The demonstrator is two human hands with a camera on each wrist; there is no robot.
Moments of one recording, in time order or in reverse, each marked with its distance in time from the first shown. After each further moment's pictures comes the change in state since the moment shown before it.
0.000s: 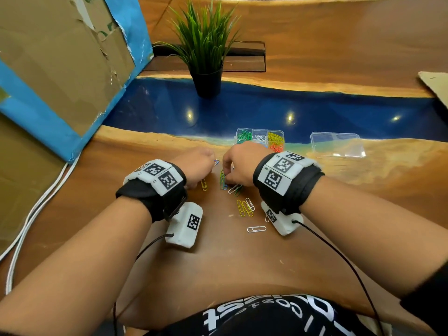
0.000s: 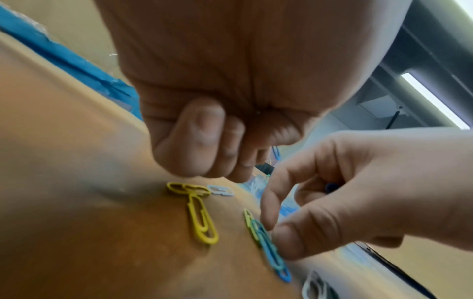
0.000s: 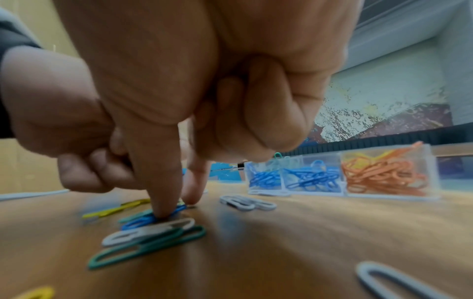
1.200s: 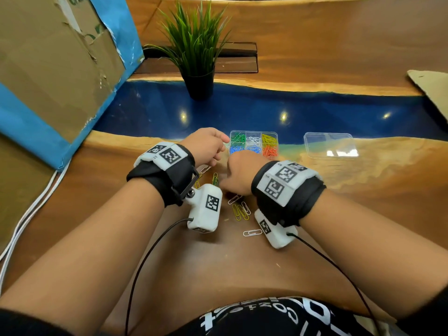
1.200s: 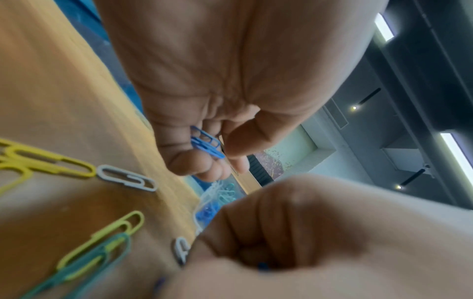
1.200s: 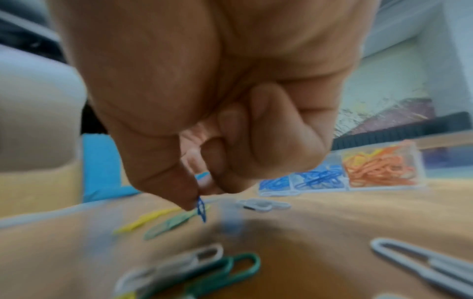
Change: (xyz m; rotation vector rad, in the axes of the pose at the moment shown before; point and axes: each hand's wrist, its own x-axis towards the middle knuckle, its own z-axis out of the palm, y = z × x) left_hand 0.014 0.042 0.003 -0.375 0.058 0.098; right_hand -0.015 -0.004 -0.005 0.011 -0.051 0.065
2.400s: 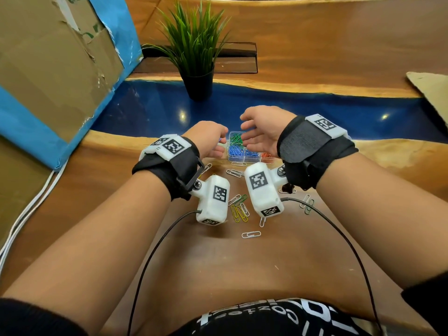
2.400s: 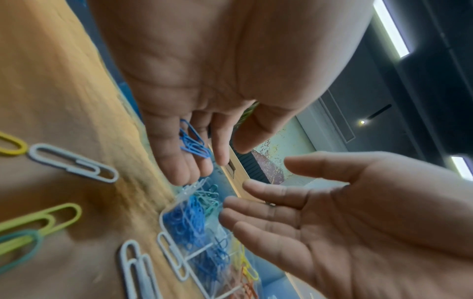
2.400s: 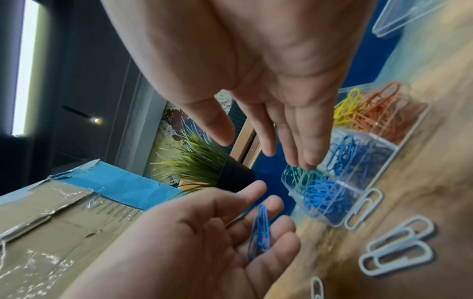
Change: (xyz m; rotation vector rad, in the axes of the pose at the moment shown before) left_hand 0.005 0.022 0.006 -0.126 0.066 -0.114; right_hand 0.029 0.037 -0.050 1.246 0.075 0.463
